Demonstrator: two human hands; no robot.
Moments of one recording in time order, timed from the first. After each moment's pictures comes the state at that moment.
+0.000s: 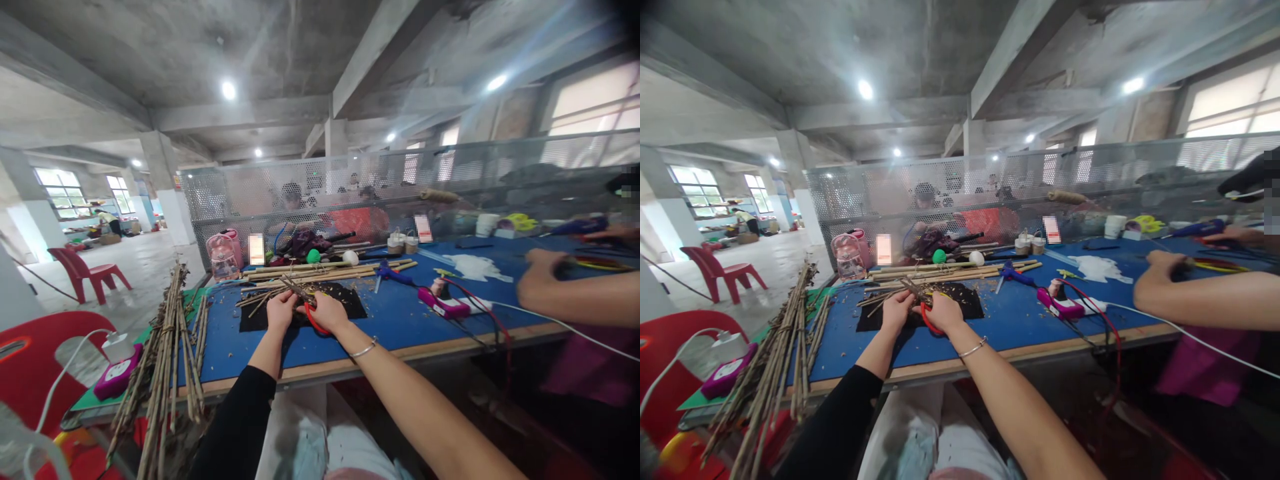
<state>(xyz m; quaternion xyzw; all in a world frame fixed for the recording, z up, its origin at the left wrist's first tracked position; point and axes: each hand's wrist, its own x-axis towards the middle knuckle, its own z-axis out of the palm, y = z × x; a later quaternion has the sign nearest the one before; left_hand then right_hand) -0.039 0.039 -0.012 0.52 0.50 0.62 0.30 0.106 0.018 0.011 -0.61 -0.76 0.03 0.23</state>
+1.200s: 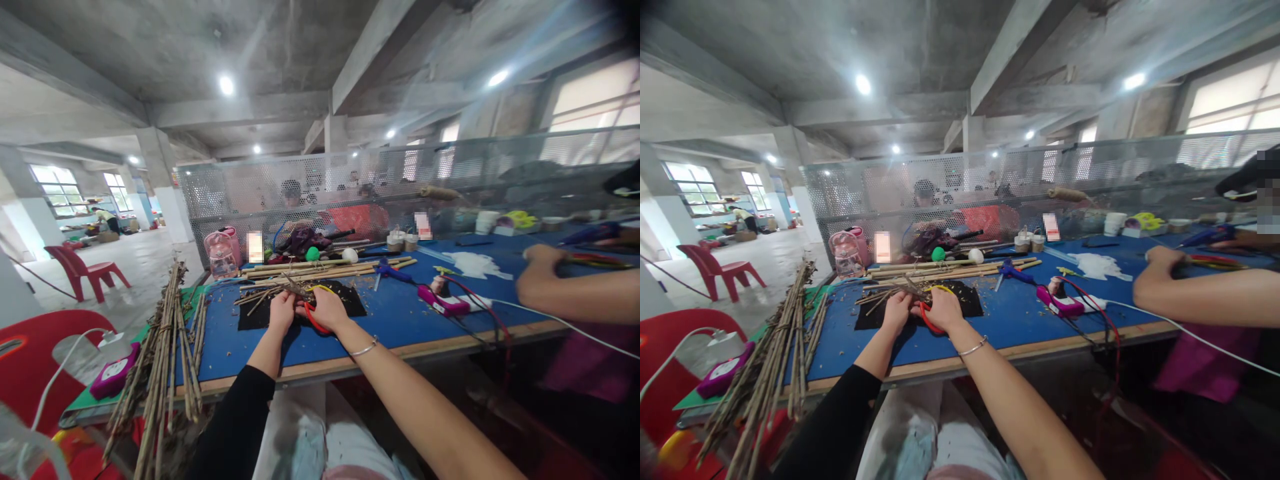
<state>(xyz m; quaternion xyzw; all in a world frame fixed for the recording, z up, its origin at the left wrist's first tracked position) -0.025 0.019 0.003 0.50 0.44 0.61 0.43 0.109 0.019 0.009 -0.56 -0.78 -0.04 0.26</state>
